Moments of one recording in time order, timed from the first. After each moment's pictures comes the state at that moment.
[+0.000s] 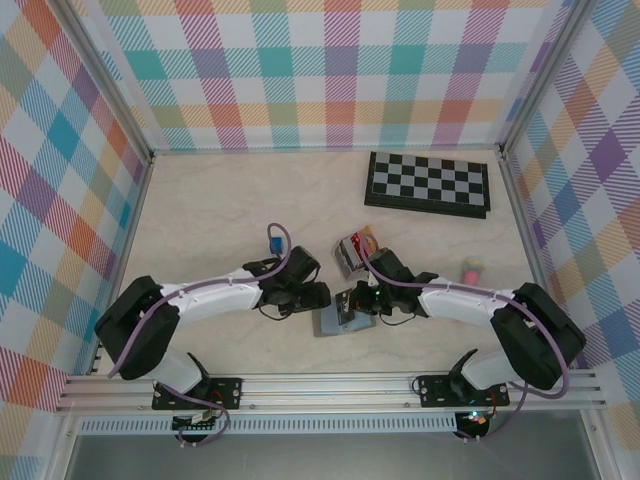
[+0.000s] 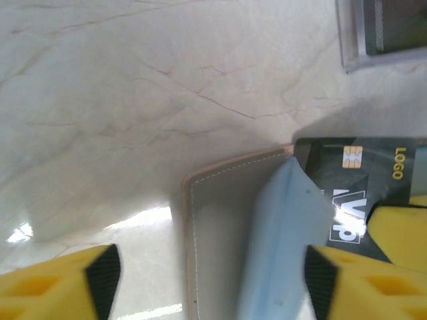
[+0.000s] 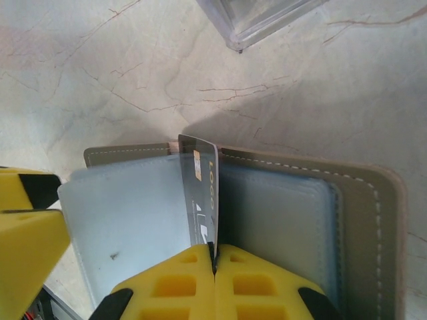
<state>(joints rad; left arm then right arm) -0.83 1.49 0.82 -0.45 0.08 -0.96 0.74 1.41 0.59 -0.17 -0.30 0.87</state>
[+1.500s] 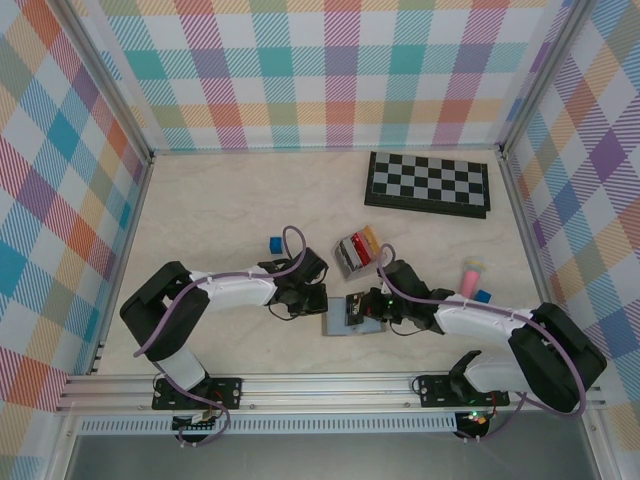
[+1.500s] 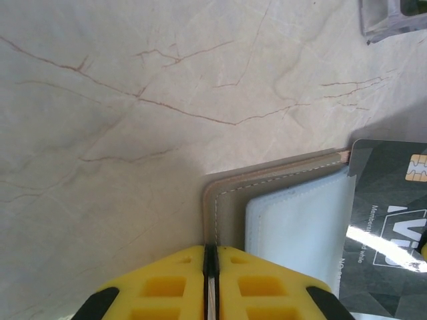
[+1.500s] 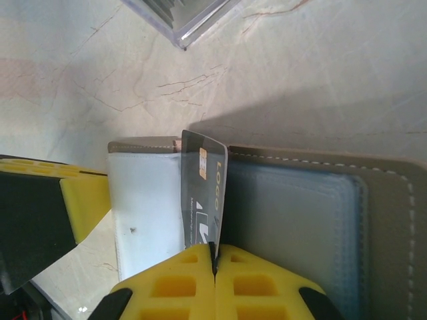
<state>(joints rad) -0.83 1.67 0.86 -0.34 0.19 -0.89 0.72 1.26 0.41 -0.04 -0.28 0.93</state>
